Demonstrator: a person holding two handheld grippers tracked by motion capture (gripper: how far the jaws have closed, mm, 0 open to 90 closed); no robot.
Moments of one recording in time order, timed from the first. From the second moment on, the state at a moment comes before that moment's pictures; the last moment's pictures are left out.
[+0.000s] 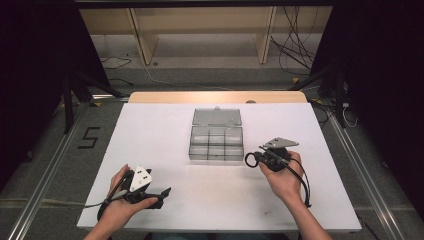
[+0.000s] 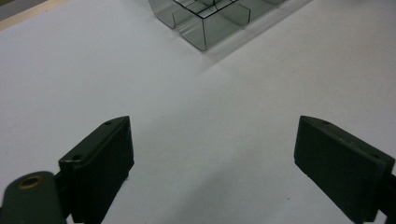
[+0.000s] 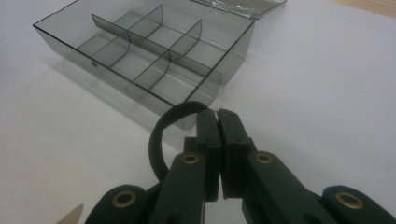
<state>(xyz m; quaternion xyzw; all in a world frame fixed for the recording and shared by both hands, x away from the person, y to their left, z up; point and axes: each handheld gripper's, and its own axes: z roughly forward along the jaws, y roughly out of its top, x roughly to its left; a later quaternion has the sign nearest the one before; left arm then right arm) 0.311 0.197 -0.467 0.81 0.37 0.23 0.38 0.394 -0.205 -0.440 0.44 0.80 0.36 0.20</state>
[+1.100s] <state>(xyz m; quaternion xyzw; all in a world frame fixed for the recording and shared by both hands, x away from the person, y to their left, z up) 0.311 0.196 -0.467 0.81 0.37 0.23 0.38 0.404 -0.179 -0.437 0.42 0.81 0.37 0.20</state>
